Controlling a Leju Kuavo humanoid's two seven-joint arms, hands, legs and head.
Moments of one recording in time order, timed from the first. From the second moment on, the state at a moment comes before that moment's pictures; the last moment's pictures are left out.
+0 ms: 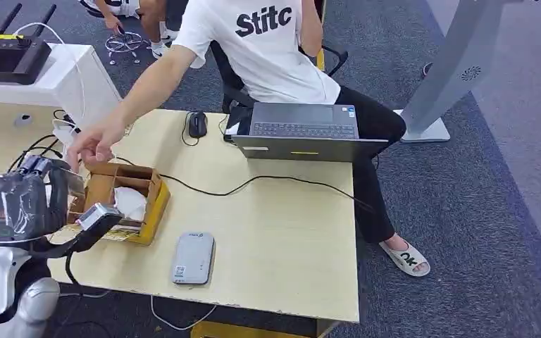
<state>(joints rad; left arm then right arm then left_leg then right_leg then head) -0.12 0.30 -0.02 -1.51 -1.18 0.37 -0.09 -0.04 0.06 0.78 -0.13 -0.60 -0.48 0.03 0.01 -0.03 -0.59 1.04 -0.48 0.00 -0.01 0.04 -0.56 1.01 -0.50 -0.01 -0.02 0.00</state>
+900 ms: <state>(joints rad) -0.39 0.29 -0.08 -1.07 -1.41 0.49 -0.02 -0.05 0.06 0.84 -0.13 -0.61 -0.49 0.03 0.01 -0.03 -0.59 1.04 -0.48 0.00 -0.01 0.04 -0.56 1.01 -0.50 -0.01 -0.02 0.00</state>
